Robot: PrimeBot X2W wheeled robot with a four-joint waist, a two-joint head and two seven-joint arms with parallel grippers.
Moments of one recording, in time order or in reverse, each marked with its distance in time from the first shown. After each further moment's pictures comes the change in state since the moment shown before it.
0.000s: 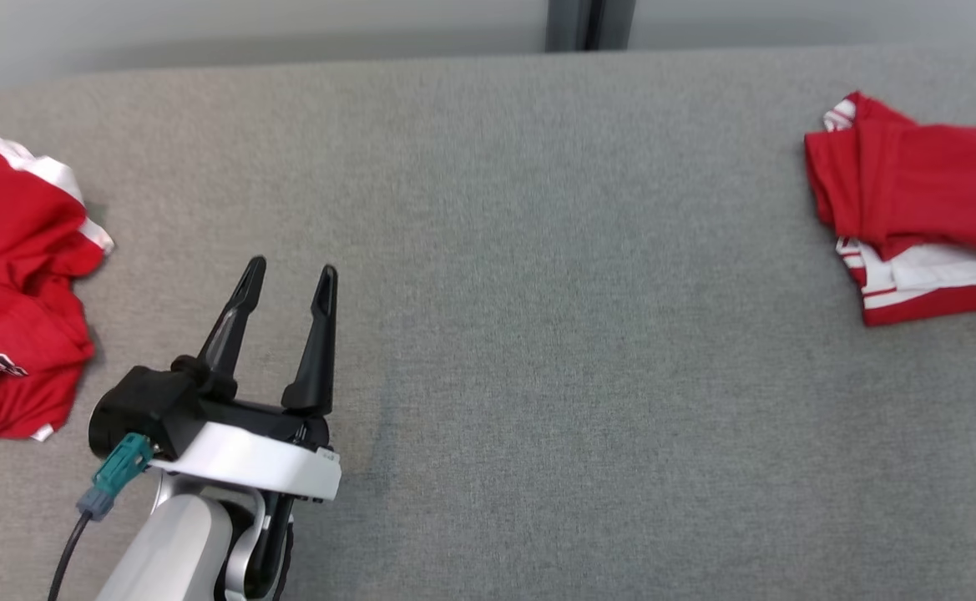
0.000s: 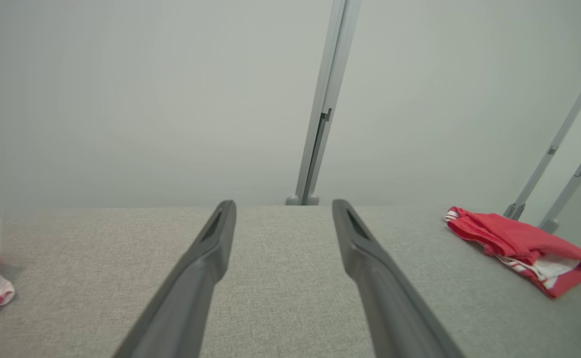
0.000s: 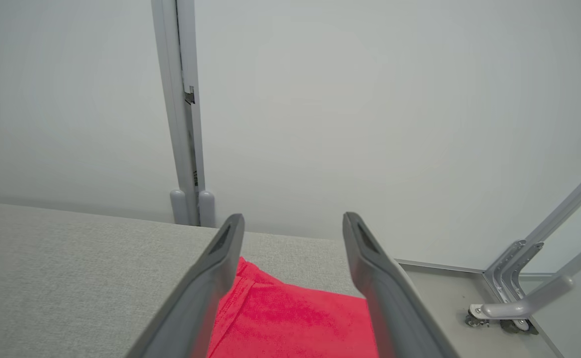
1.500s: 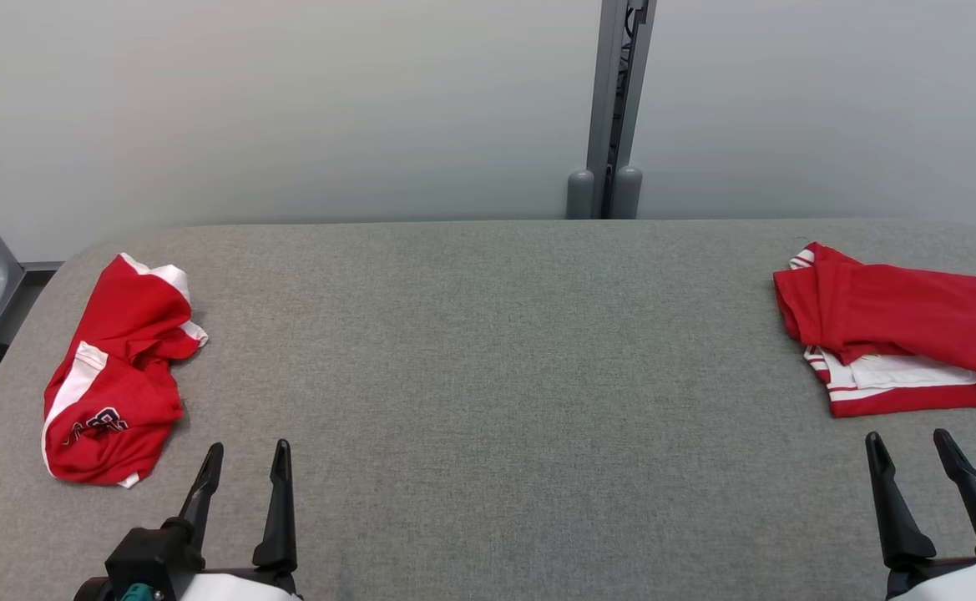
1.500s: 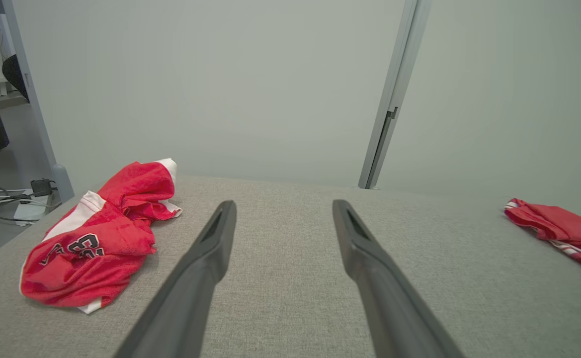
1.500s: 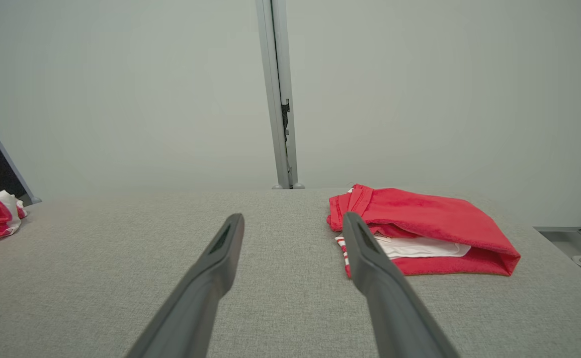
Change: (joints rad) left arm 0.314 -0.038 0.104 0.066 0.073 0.074 -0.015; right arm 0.876 0.341 -0.089 -0.518 -0.069 0.000 -0.218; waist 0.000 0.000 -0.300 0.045
